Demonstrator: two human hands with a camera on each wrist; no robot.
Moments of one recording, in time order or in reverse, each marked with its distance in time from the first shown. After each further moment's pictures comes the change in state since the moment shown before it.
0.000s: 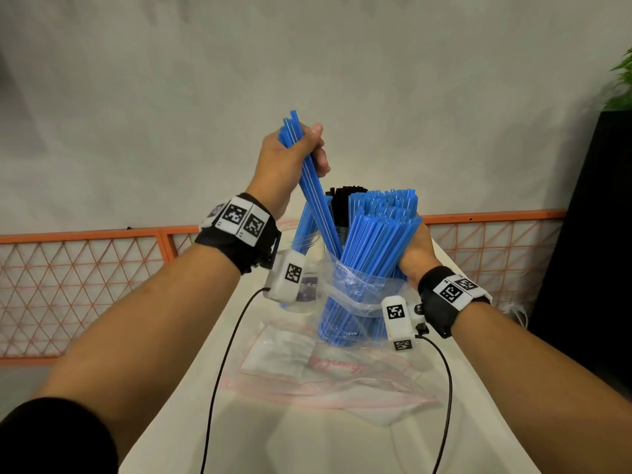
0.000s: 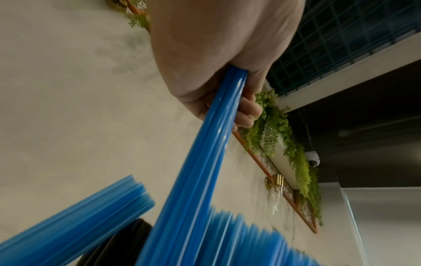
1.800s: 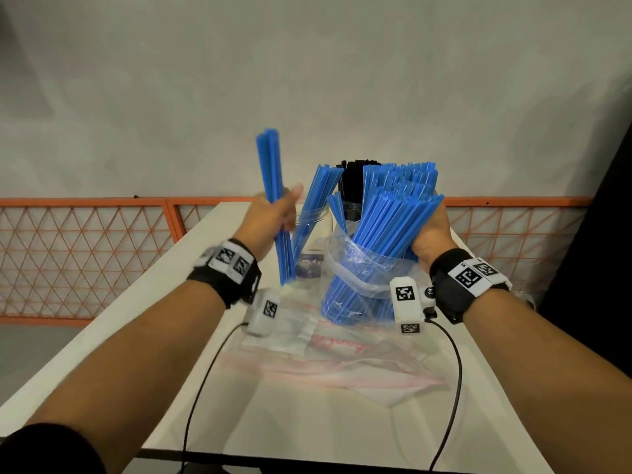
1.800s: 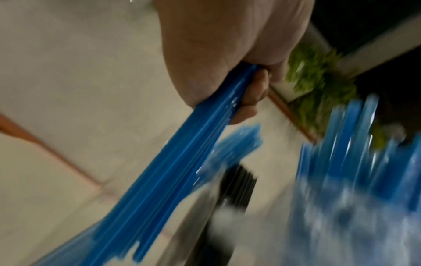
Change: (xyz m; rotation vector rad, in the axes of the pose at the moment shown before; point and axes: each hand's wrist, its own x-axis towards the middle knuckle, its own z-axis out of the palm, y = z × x) left_hand -0.055 -0.114 -0.051 0.047 0.049 -0.261; right_hand 0.004 0.007 0.000 -0.125 -0.045 -0.077
